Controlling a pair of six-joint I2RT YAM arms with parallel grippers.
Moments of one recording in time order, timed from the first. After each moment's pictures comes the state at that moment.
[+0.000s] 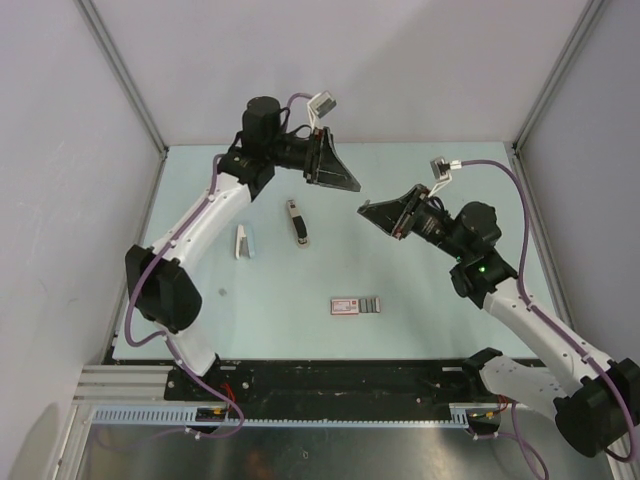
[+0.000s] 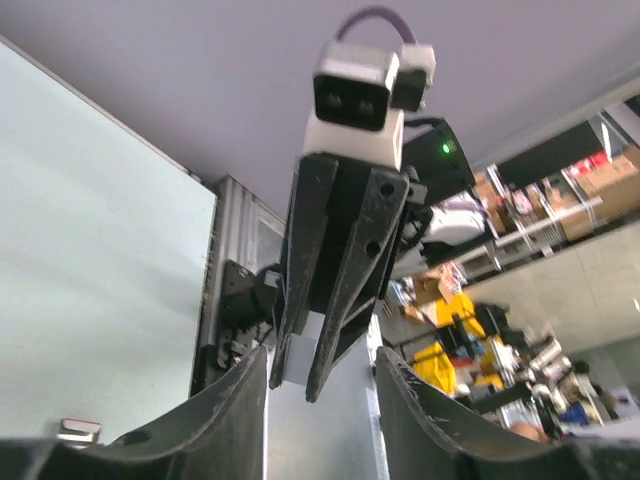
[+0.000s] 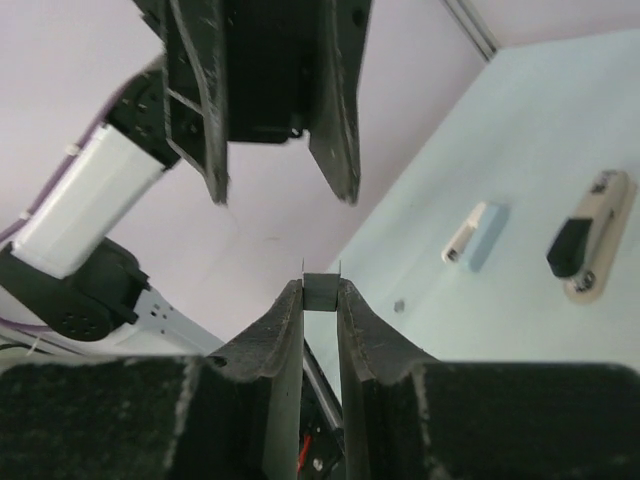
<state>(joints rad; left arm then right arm) -0.47 1.73 1.71 -0.11 1.31 -0.79 0.51 1.01 0.81 0.41 -0.46 0.88</state>
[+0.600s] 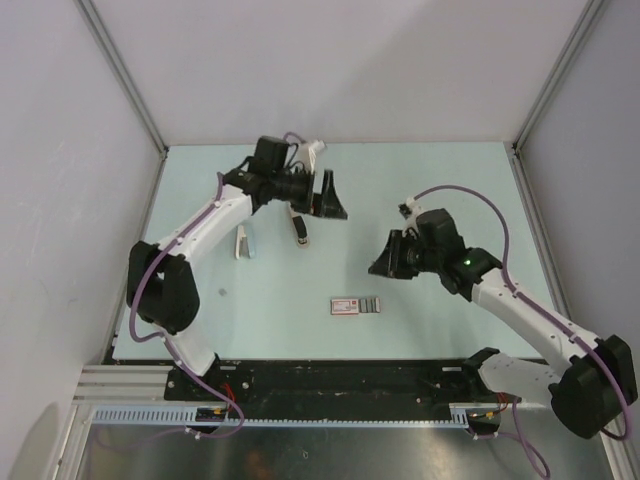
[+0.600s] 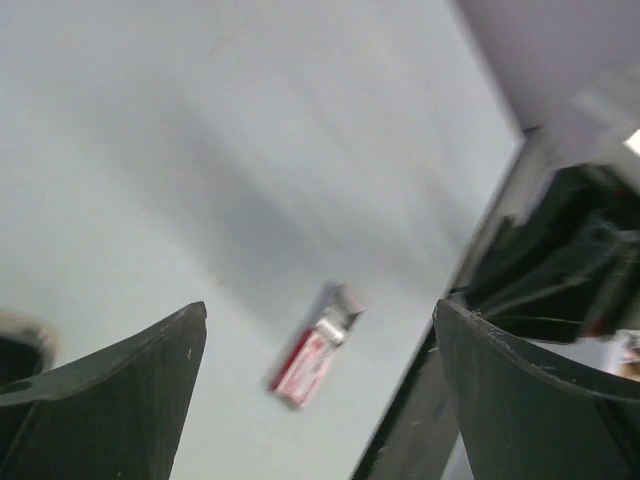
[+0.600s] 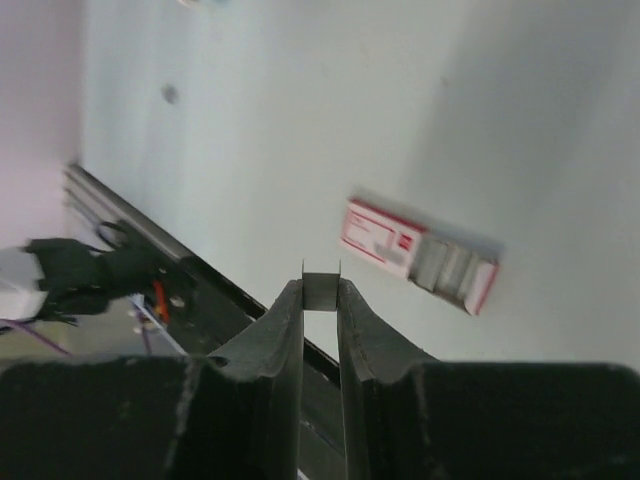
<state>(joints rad) -0.42 1.72 1.54 -0.46 0.79 -0.30 0.53 1.08 0.83 -0.34 -0.36 0.63</state>
